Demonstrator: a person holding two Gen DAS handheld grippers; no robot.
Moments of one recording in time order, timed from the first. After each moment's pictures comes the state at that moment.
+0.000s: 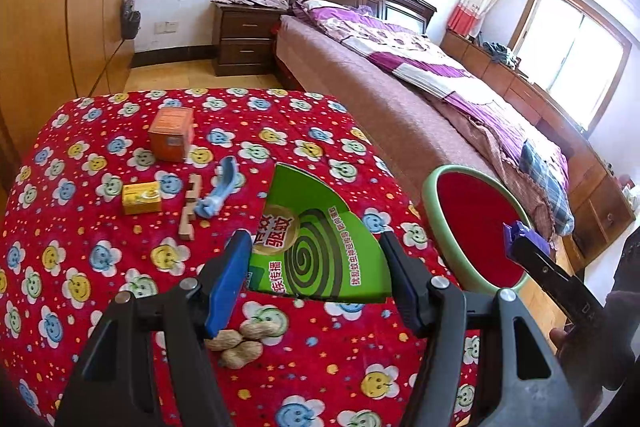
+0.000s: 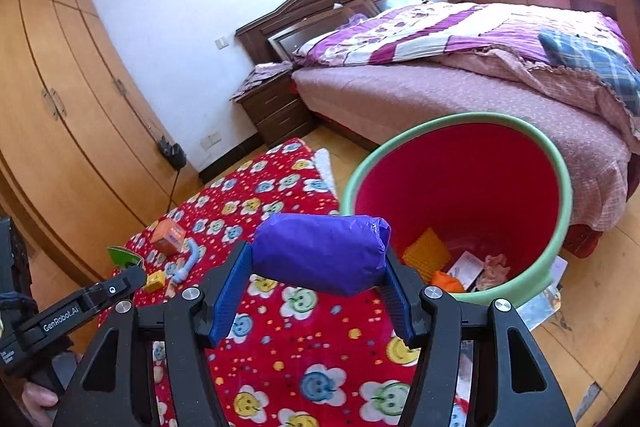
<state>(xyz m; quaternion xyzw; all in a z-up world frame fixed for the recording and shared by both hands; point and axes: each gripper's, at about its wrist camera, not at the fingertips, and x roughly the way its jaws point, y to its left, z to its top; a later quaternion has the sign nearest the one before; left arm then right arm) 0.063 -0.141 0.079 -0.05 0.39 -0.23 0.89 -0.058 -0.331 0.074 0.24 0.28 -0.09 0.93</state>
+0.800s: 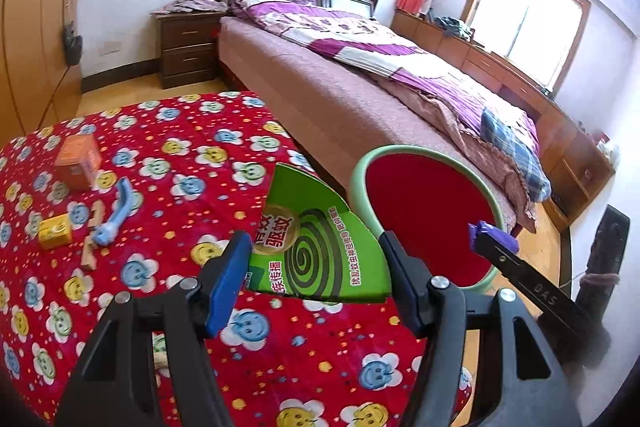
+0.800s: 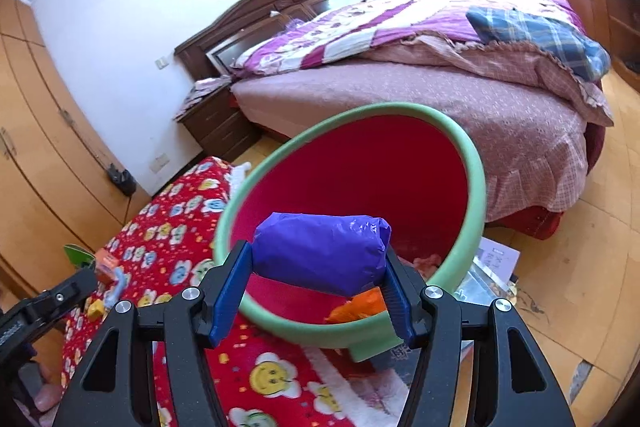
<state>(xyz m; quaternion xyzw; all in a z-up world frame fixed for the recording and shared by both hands) 0.053 -0.227 0.073 0.00 0.38 -0.32 0.87 -0.079 -0.415 0.036 0.27 0.28 -0.18 0.90</state>
